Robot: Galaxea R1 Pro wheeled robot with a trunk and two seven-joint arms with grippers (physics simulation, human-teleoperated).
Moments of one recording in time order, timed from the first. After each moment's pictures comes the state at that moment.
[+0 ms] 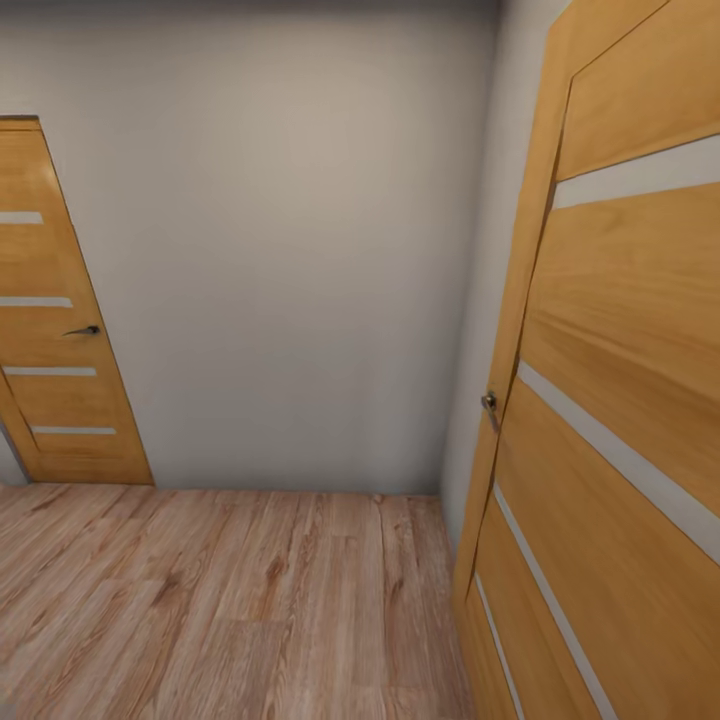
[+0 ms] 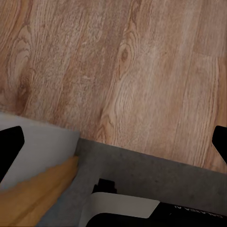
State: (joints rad) left arm -0.32 0.04 0.06 0.06 0.15 -0.33 0.01; right arm -0.28 -0.02 0.03 -0.22 0.03 -0.14 -0.01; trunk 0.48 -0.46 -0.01
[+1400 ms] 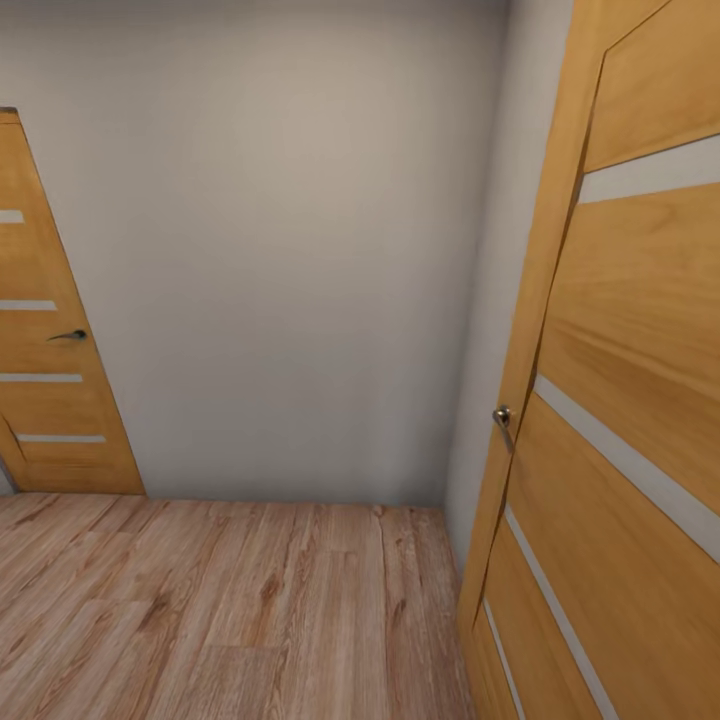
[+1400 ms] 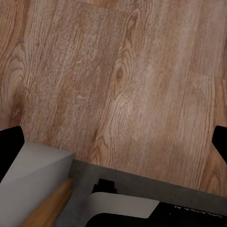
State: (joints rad) left arm -0.32 0.03 0.06 0.06 0.15 -0.33 0.01; right arm -0.28 -0.02 0.03 -0.22 0.03 -0.14 -0.01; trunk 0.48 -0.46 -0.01
